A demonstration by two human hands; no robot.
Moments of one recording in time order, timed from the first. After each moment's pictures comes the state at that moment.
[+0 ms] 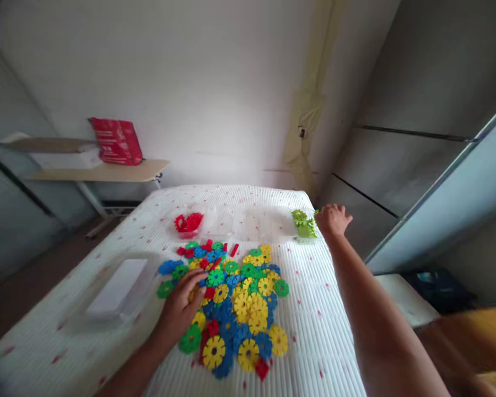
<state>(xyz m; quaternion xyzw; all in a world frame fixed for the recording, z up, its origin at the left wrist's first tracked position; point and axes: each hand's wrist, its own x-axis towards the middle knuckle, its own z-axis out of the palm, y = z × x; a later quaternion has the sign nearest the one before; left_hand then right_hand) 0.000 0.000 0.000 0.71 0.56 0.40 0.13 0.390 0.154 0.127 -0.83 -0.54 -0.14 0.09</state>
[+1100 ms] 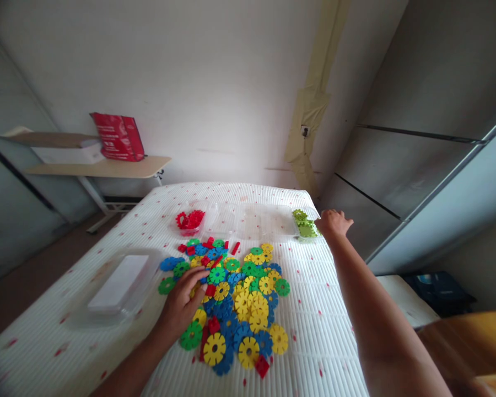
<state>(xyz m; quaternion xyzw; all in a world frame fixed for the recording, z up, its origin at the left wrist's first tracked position) 0.005 -0.001 0.003 0.71 0.55 0.42 0.12 0.392 0.155 0.123 -0.84 -0.54 -0.09 0.02</state>
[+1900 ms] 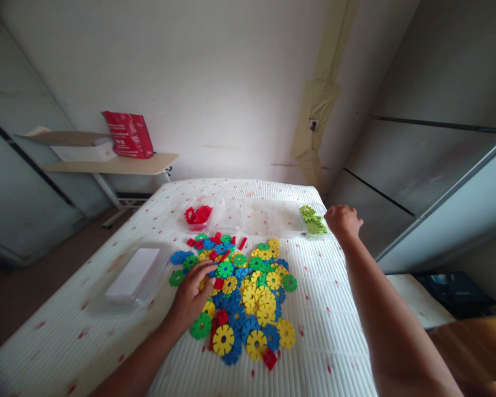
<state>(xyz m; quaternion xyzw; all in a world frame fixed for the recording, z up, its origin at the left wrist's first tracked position) 0.007 -0.004 0.012 0.71 0.55 0.42 0.13 0.385 0.135 0.129 -0.82 -0.54 -0.07 0.16</state>
